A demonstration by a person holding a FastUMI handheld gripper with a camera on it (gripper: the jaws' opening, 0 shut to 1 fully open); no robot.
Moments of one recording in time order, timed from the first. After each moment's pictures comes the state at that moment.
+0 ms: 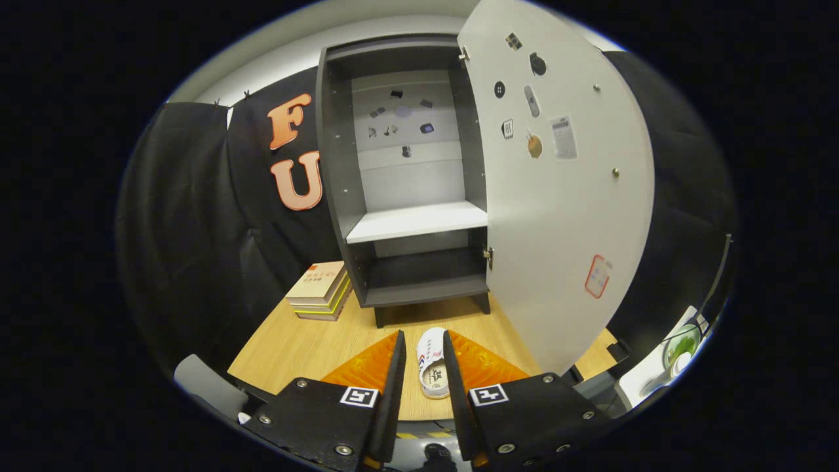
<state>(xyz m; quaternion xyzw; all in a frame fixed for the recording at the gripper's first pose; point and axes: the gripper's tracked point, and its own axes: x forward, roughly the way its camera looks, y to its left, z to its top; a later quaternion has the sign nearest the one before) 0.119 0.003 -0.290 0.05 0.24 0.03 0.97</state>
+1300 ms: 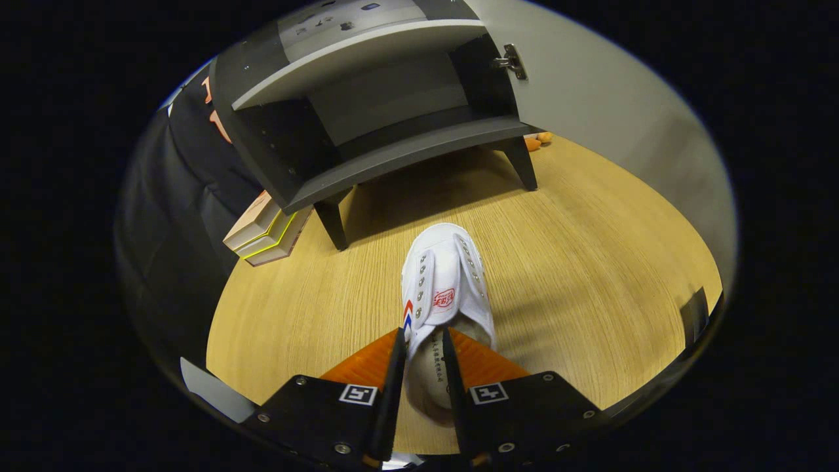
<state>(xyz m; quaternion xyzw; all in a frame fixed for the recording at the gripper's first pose) 0.221 0.044 -0.578 0.14 0.44 0.05 0.89</state>
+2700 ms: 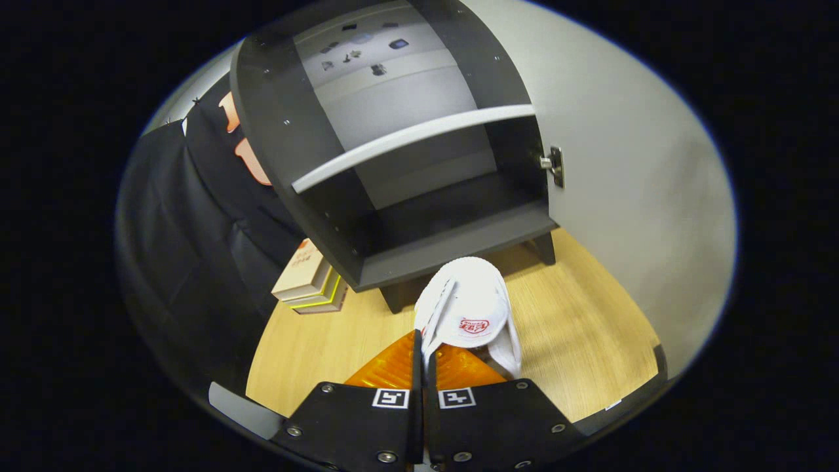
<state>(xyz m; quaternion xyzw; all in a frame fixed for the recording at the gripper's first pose) 0.253 0.066 -0.411 0.15 0.34 0.06 0.92</state>
